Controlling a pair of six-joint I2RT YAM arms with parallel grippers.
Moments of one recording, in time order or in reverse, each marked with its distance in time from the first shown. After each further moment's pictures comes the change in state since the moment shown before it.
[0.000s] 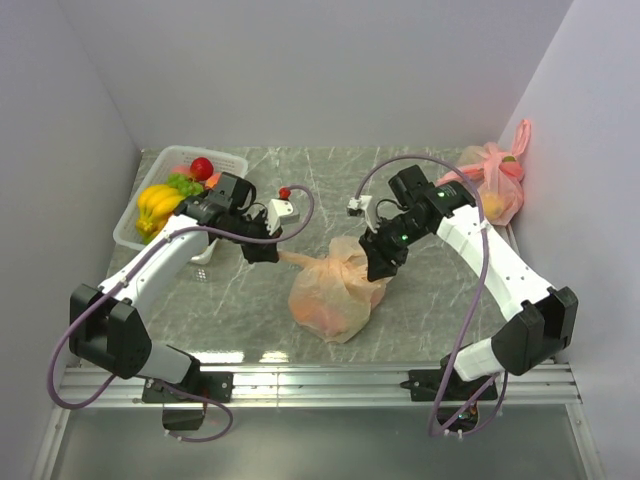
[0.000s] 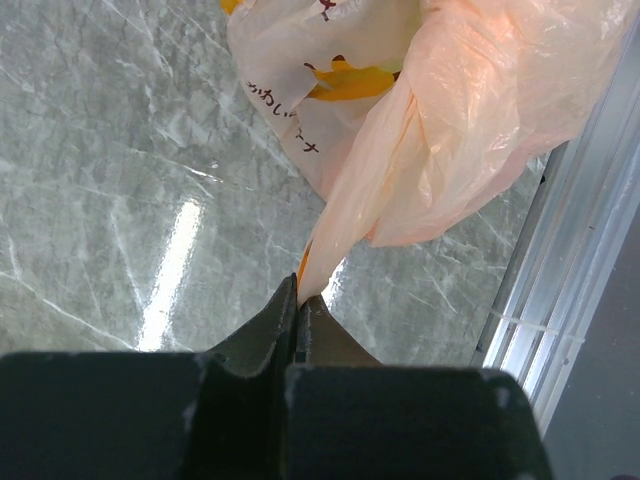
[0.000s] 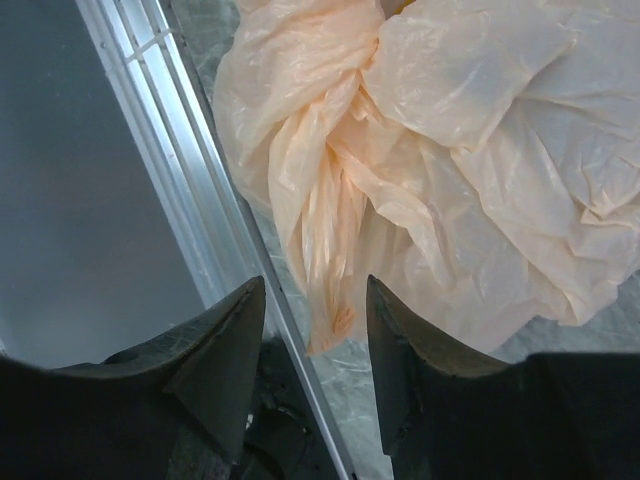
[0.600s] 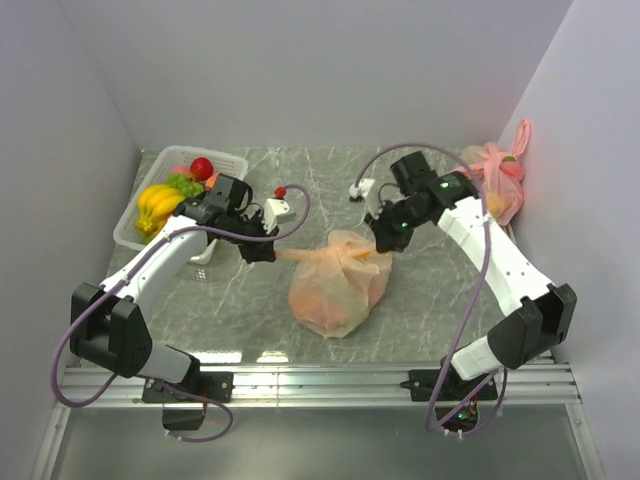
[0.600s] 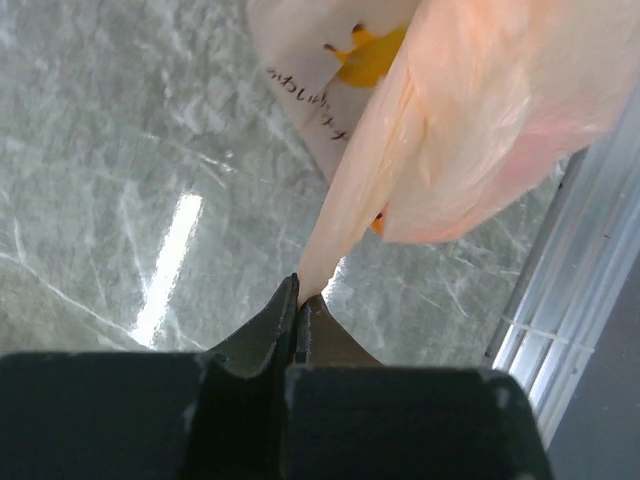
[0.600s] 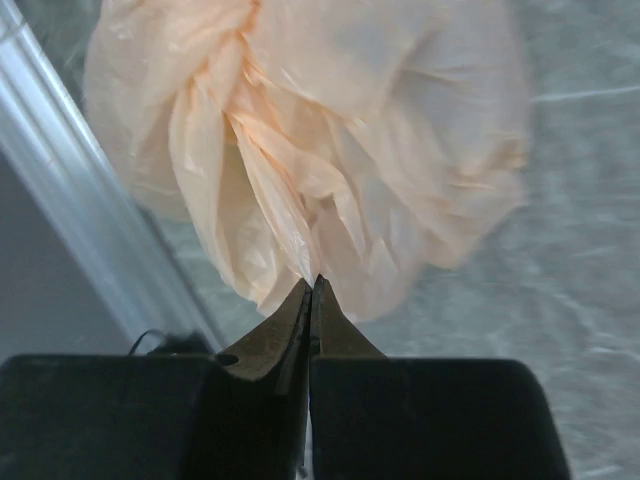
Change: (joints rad) left arm 0.013 0.005 -0.012 0.024 -0.019 -0.019; right arm 0.008 0.042 0.066 0.037 0.212 -0.028
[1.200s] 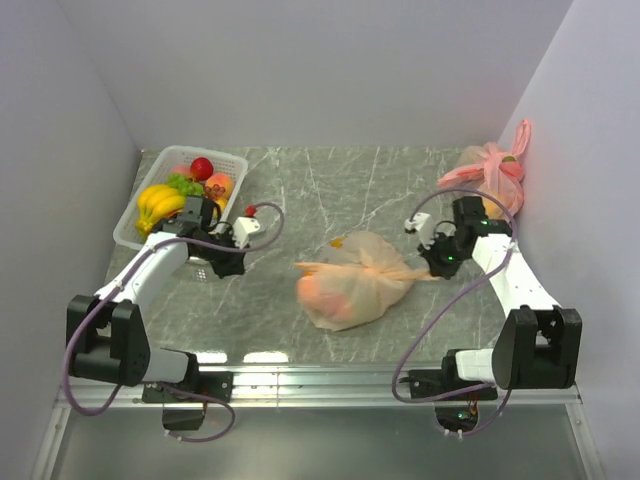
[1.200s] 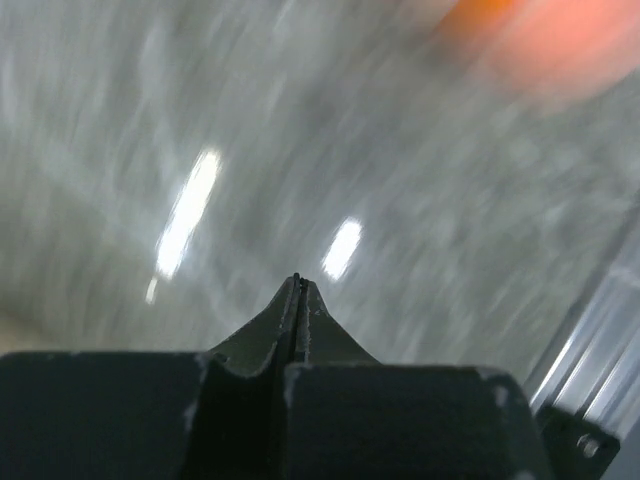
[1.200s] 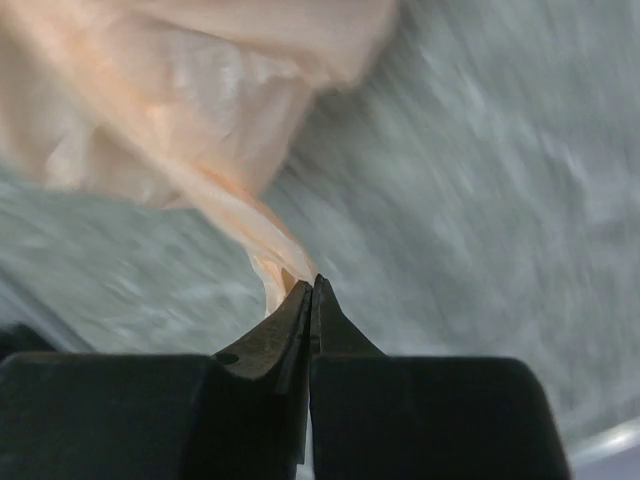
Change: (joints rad) left arm 0.188 -0.074 -0.254 0.090 0.026 0.183; right arm -0.410 -0.171 -0.510 0.296 0.011 -0.297
